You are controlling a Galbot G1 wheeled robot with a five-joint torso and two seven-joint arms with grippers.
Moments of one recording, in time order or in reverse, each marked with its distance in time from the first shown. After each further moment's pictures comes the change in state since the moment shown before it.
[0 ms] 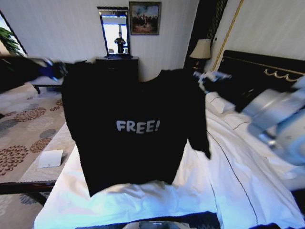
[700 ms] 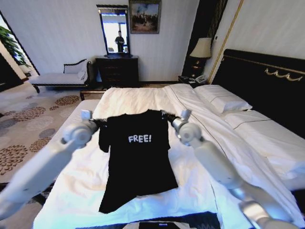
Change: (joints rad) left arm 0.012 -0.662 0.639 0.610 0.974 -0.078 0.258; right arm -0.041 0.576 -0.436 -0.777 -0.663 0.157 -0.143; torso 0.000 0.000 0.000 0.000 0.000
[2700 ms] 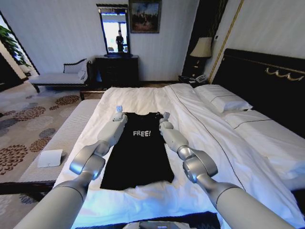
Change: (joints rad) left arm -0.564 -0.699 0.018 1.218 0.454 -0.299 0.170; right arm 0.480 0.425 0.219 -1.245 -0.465 0.427 -0.398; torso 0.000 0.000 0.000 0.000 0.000
